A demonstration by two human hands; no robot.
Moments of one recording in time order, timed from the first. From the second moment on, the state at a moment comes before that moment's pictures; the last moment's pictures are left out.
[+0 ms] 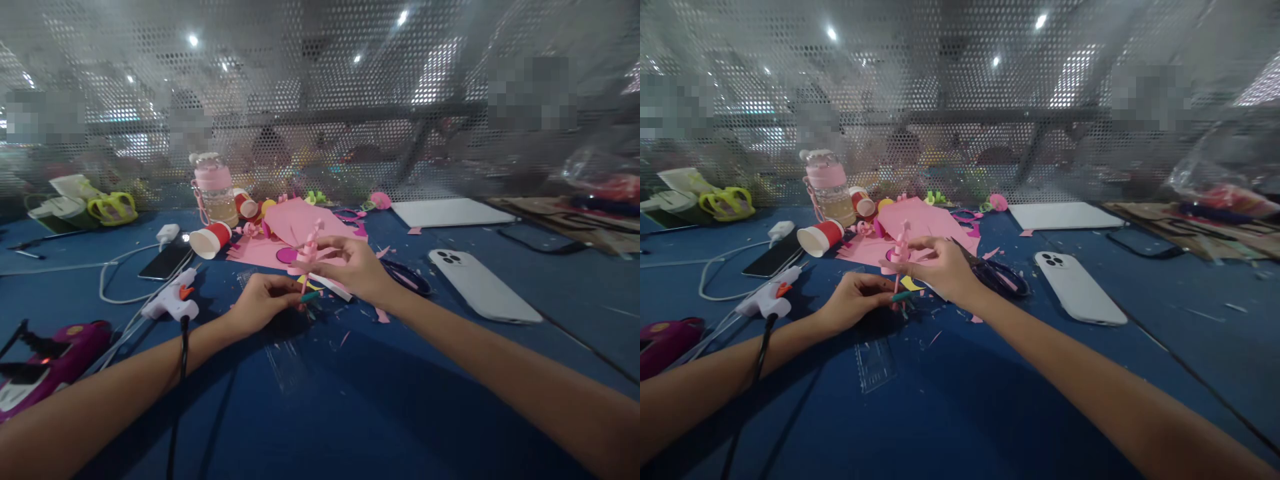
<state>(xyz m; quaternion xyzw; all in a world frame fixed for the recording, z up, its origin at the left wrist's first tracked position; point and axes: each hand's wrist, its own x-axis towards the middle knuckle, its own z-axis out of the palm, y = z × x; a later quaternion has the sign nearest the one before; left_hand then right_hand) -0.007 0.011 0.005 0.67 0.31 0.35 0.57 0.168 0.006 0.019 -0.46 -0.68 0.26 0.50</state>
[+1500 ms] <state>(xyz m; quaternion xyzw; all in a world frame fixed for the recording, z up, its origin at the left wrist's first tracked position) -0.011 0.015 0.002 0.67 0.30 0.38 0.56 0.160 -0.009 0.015 -0.28 -0.67 0.19 0.66</state>
